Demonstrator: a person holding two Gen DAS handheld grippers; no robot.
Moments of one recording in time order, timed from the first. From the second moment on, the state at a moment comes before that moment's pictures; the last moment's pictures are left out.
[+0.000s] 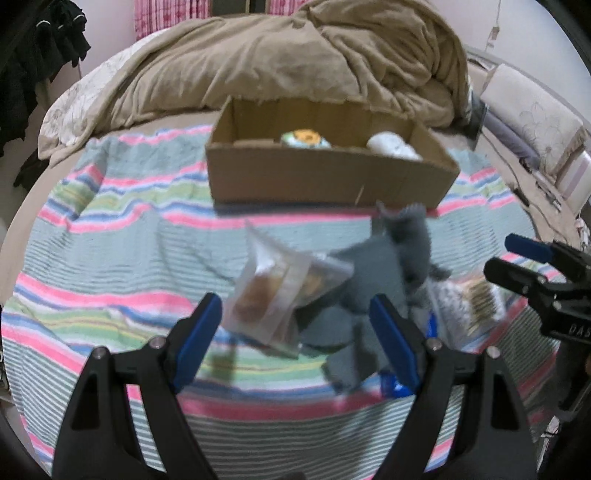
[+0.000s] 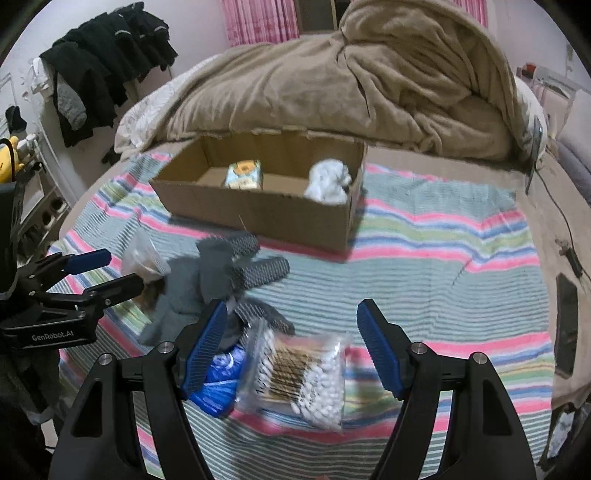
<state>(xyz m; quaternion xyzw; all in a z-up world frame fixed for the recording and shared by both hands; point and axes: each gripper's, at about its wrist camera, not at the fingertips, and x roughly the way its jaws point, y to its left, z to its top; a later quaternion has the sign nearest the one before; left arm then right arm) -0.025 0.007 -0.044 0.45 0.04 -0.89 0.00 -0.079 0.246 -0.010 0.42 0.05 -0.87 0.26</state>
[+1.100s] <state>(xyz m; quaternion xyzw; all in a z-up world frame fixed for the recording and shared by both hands) -0.045 -0.017 -0.075 0.46 0.03 -0.89 0.01 -0.073 0.236 -0.064 0.49 0.10 -0.83 0.24</state>
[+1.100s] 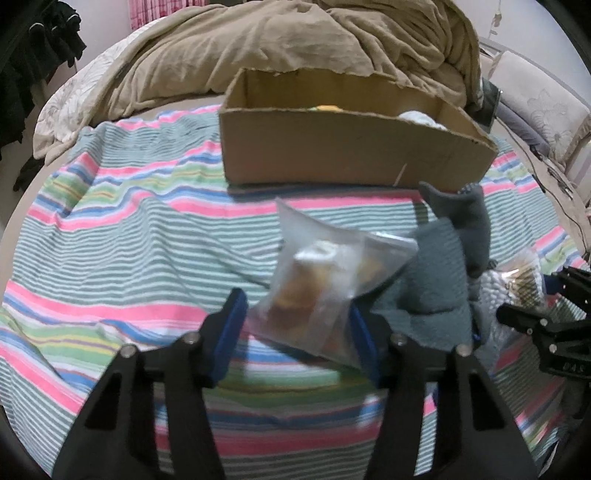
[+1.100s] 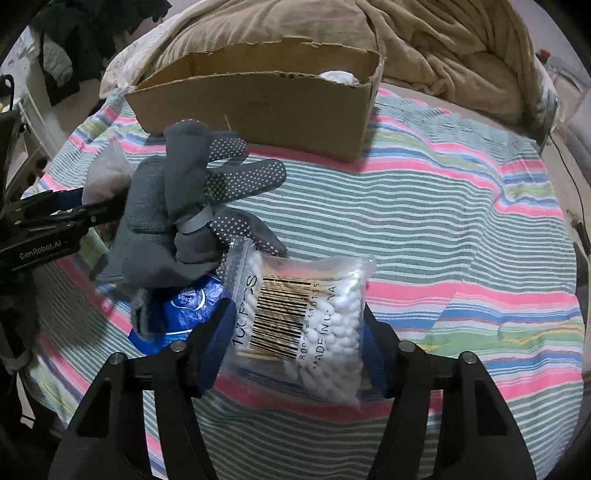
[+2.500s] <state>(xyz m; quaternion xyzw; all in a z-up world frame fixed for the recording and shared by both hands) -0.072 -0.019 0.012 0.37 0.03 -0.93 0.01 -0.115 0.219 0.045 0.38 0.08 -0.88 0.27</state>
